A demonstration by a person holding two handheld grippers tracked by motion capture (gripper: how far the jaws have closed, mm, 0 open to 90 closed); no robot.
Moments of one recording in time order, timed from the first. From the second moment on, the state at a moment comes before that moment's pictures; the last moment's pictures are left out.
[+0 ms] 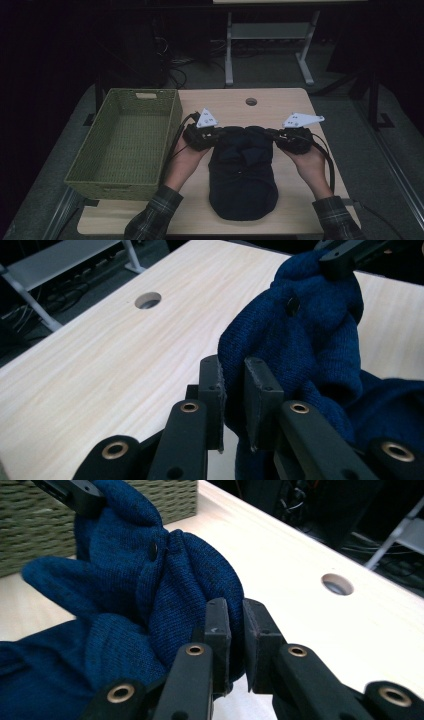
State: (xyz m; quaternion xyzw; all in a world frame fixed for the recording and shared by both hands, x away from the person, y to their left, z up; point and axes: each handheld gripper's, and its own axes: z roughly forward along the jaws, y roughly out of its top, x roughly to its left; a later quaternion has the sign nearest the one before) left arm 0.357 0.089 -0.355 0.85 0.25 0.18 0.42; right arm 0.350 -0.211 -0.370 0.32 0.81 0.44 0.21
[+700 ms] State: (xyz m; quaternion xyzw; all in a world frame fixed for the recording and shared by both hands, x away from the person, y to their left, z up) left arm 0.319 0.097 -0.377 0.87 0.24 0.11 0.41; right arm 0.308 -0.216 -0.393 0.30 0.83 0.44 0.15
